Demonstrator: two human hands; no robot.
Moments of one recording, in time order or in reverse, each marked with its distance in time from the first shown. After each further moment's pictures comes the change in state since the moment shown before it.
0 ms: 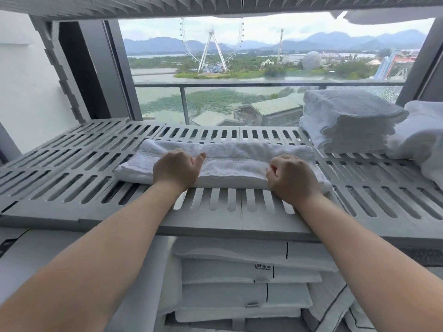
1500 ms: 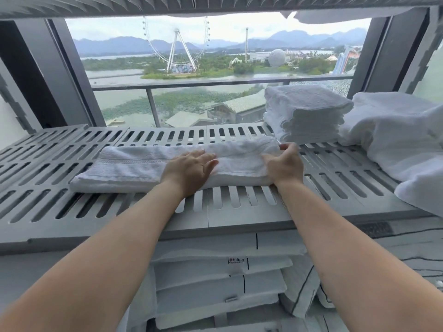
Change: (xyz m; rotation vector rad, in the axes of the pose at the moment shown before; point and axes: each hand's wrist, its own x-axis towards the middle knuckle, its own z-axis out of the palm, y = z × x) left_hand 0.004 0.083 0.025 0.060 -0.276 0.349; right_hand -0.002 0.036 -0.017 0.556 0.243 0.714
